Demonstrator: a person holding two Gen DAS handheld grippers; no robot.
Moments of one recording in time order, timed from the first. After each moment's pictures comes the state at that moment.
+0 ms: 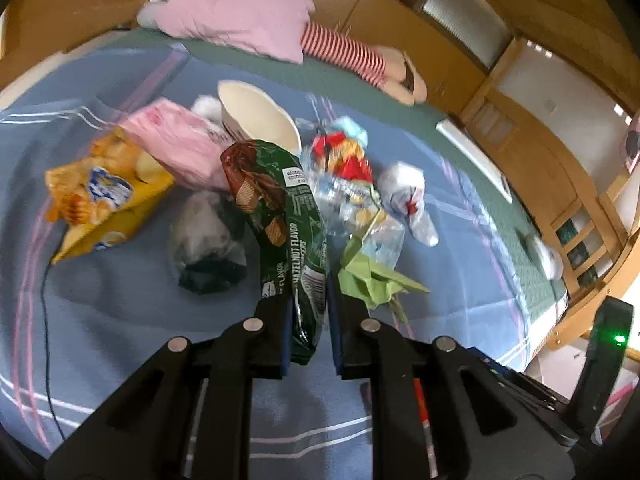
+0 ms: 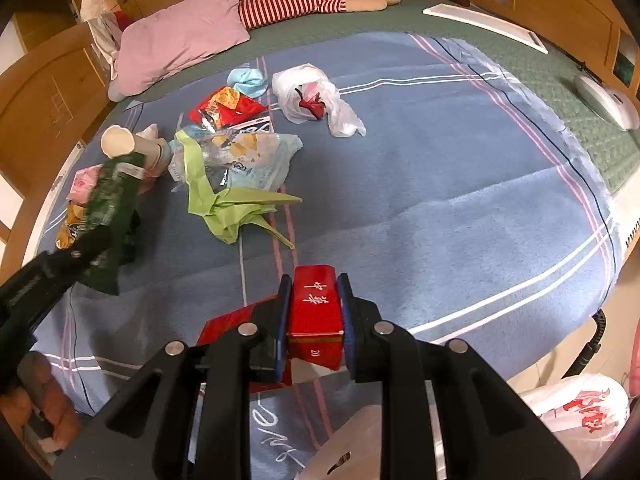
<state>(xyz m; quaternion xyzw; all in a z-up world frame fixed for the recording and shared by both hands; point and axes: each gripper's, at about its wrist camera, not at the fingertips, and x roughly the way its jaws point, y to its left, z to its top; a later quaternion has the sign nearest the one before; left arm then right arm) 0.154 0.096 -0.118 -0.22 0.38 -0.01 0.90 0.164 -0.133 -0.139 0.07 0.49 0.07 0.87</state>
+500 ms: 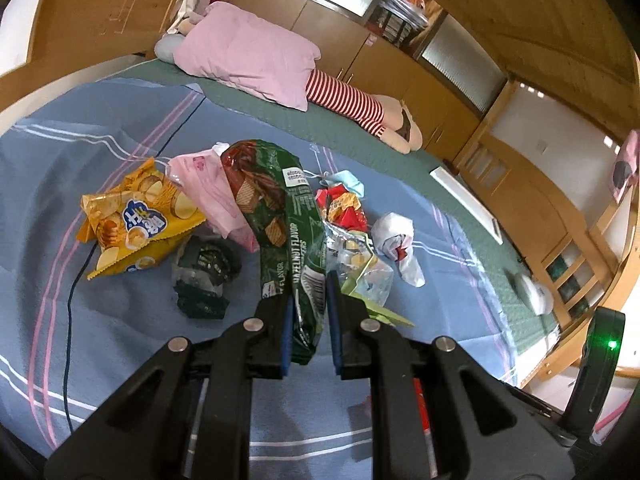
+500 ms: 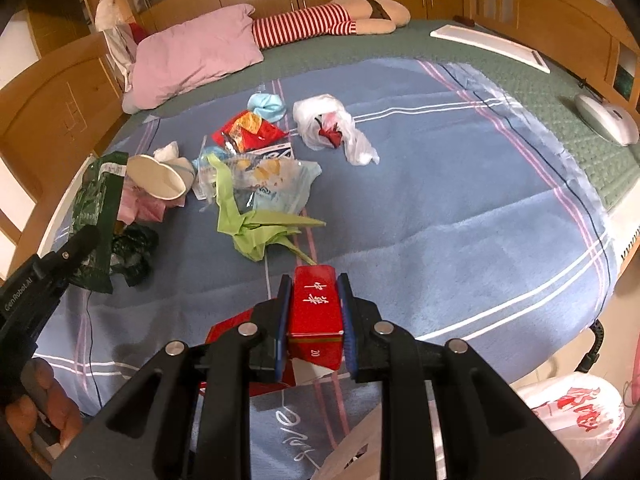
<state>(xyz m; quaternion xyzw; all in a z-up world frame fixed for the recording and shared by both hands) 0.124 0.116 -0.094 -0.25 0.31 0.00 0.92 0.153 -0.127 -0.115 0.07 0.45 0.08 0.89</state>
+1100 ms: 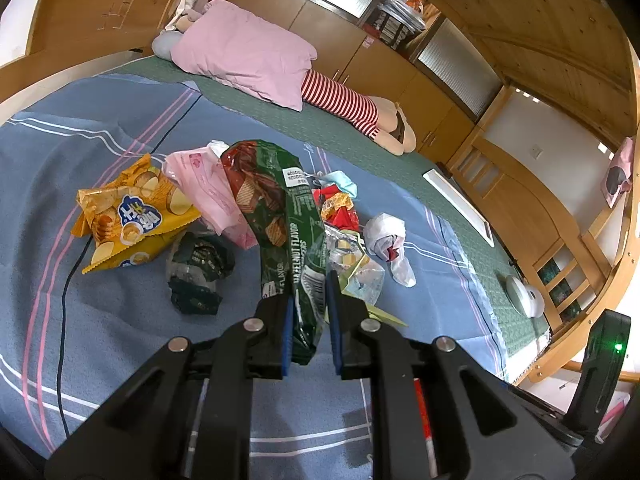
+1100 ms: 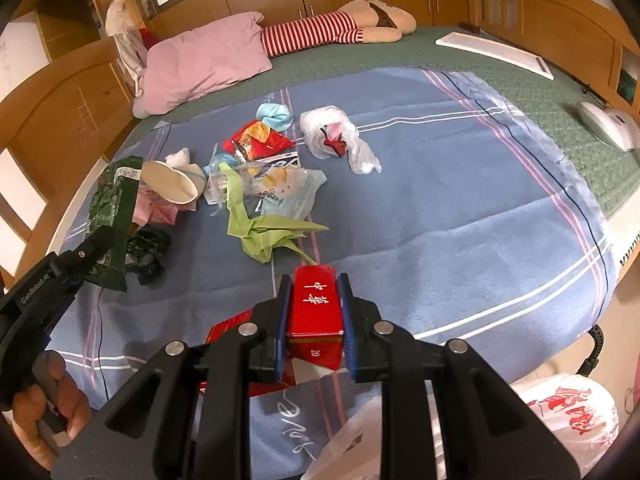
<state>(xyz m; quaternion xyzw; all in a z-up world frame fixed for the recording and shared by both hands) 0.125 0.114 -0.094 -0.25 0.30 -0.01 0.92 0.144 -0.134 -0.105 0.07 0.44 0.10 0.89</state>
